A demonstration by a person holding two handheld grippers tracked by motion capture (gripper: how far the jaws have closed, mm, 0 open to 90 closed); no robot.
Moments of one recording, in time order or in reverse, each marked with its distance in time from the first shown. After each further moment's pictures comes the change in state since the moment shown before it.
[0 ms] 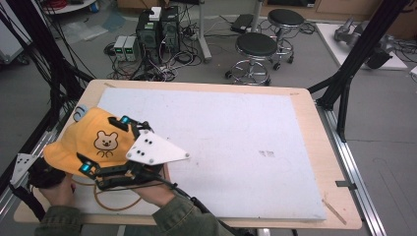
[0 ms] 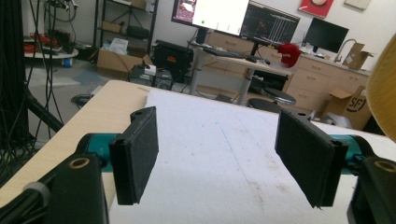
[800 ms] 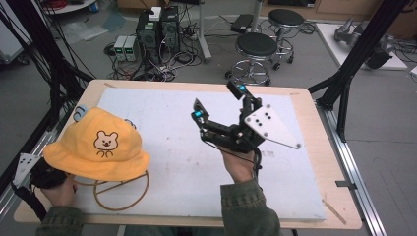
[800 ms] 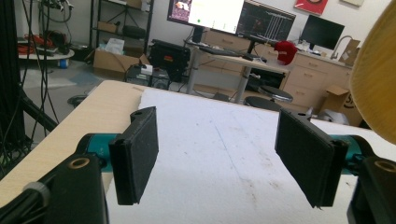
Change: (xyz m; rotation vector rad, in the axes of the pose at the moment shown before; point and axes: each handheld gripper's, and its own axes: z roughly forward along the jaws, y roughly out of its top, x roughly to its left) left arm -0.006 0.000 -0.001 0.004 -0.014 0.013; right arm -0.092 0.061 -0.134 -0.075 -0.494 -0.127
